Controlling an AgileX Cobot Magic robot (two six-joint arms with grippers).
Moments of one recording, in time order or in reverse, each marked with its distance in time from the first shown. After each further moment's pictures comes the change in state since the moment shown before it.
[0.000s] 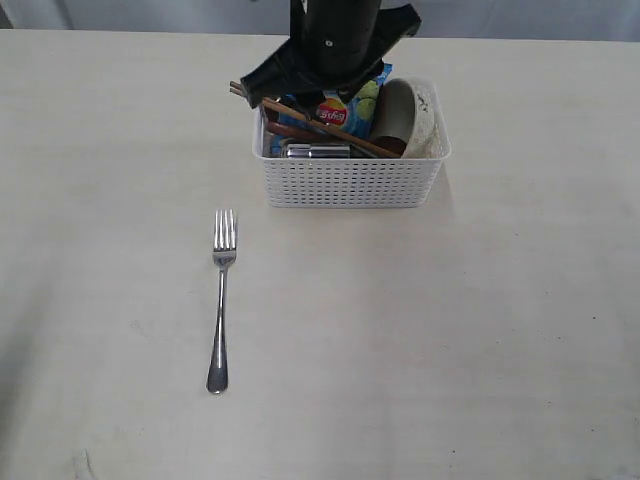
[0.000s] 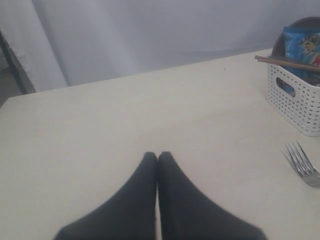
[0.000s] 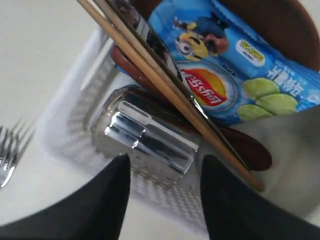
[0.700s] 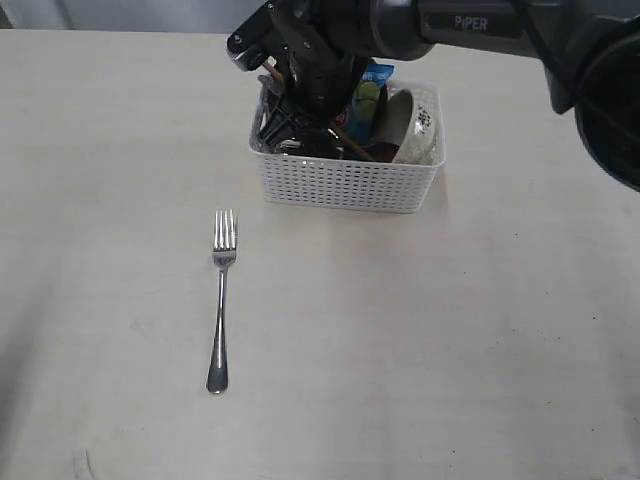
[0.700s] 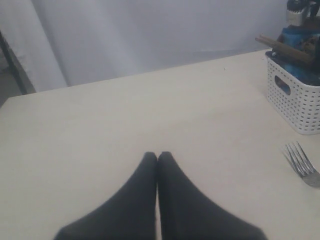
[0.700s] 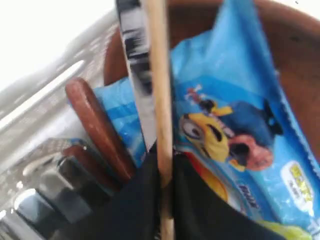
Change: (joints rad) left arm 0.000 0.000 0.000 0.000 0.000 0.000; right arm -0.009 0.200 -0.007 -0.231 -0.241 -0.079
